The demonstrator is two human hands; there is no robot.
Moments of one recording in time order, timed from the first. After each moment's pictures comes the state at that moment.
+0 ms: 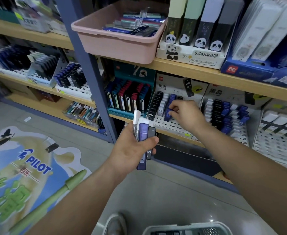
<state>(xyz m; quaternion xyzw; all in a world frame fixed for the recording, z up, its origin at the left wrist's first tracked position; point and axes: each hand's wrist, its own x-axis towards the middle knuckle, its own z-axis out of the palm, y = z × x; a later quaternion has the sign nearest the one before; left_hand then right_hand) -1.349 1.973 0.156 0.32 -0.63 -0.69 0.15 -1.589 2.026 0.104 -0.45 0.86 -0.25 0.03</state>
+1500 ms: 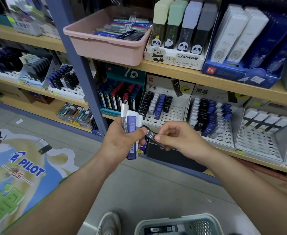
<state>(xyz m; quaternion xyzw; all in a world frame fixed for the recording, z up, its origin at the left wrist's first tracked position) -1.354 1.972 0.161 0.32 -0.64 -0.67 0.20 -1.498 2.105 0.153 -0.37 0.70 -0.49 0.37</state>
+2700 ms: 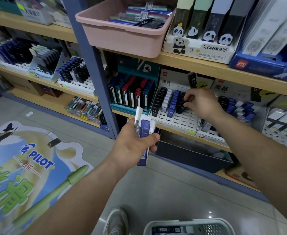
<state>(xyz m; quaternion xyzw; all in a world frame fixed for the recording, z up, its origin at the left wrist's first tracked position) -1.345 1.966 0.153 0.35 -0.63 -0.68 0.14 -1.621 2.036 0.122 -0.41 0.88 -0.25 0.06</state>
